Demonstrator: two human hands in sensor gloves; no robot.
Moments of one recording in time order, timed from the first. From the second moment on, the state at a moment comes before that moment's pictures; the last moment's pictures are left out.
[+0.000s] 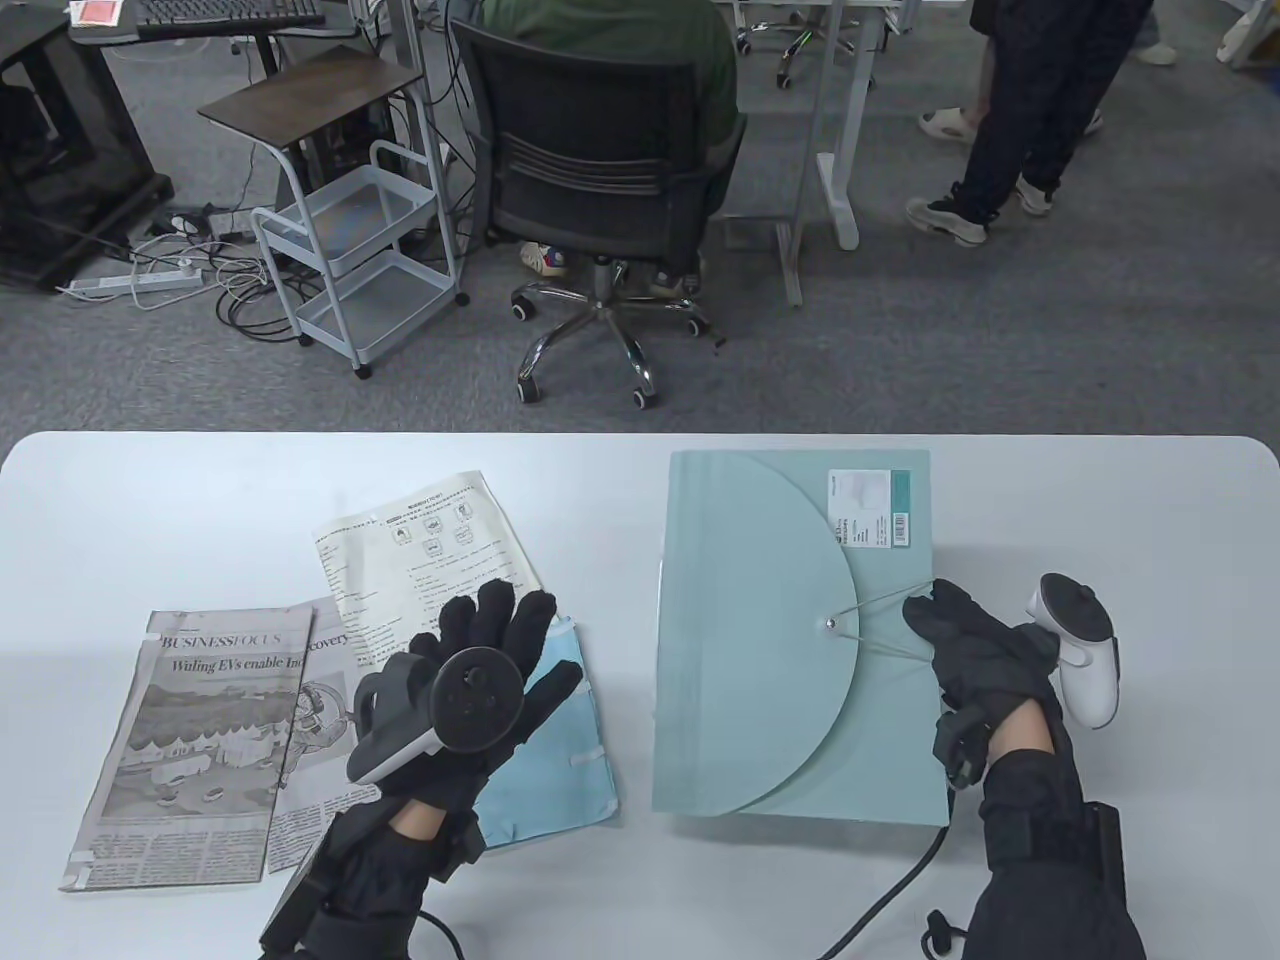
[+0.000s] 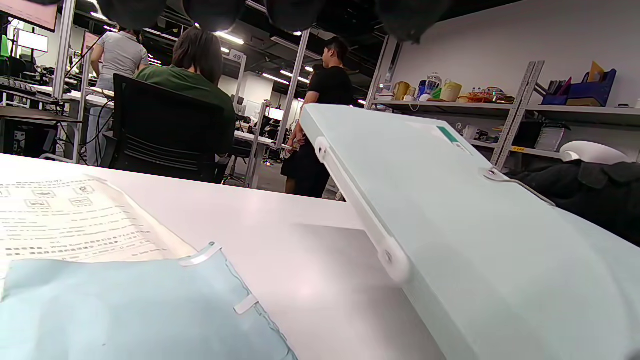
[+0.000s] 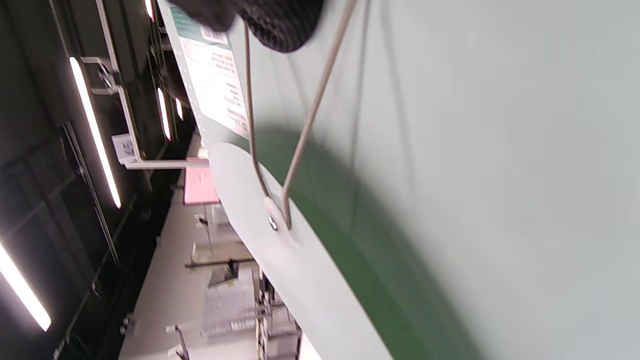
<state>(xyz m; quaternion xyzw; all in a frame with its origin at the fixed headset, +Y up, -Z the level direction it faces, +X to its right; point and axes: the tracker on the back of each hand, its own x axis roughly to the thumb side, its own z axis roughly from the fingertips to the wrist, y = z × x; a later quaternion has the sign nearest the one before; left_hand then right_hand) -0.163 -0.621 -0.318 0.01 -0.17 0.13 0.98 0.304 -0.704 -0.411 0.00 0.19 0.72 0.66</state>
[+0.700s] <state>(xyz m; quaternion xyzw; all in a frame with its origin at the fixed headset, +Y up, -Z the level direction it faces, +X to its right) -0.162 -0.622 -0.320 0.00 -0.16 0.13 0.98 0.275 -0.758 -0.417 -0.04 0.26 0.72 0.65</state>
